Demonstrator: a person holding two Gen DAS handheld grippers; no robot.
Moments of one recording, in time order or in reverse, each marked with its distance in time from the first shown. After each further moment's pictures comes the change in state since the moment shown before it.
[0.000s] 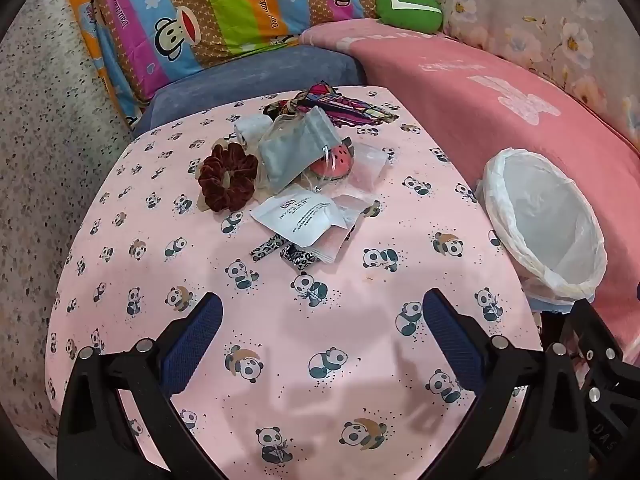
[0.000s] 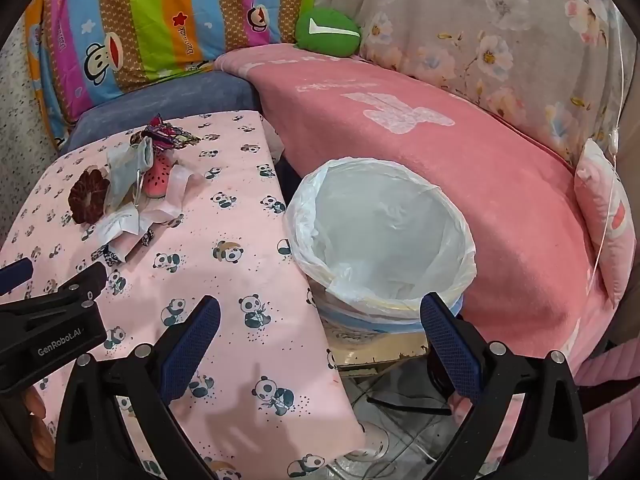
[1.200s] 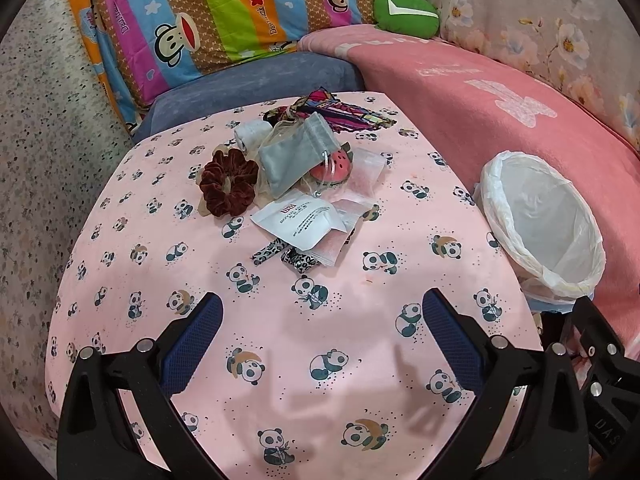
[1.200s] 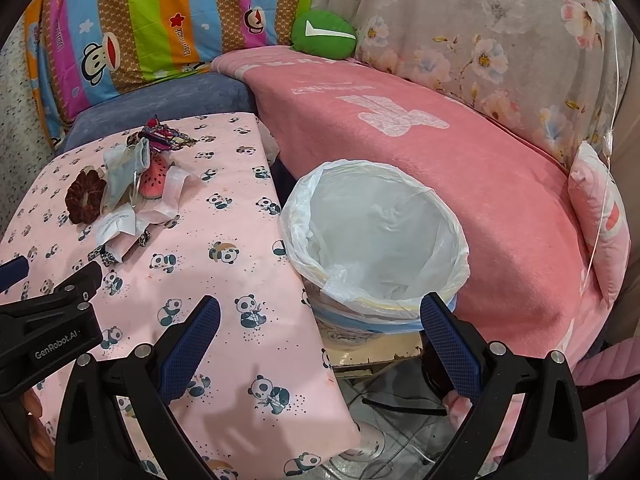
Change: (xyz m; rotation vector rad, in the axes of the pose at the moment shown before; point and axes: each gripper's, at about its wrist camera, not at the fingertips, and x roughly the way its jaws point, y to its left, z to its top) left arm -0.006 -0.001 0.004 0.001 -0.022 -0.012; right arm -0.003 -0.001 -0.001 -0.003 -0.001 -0.009
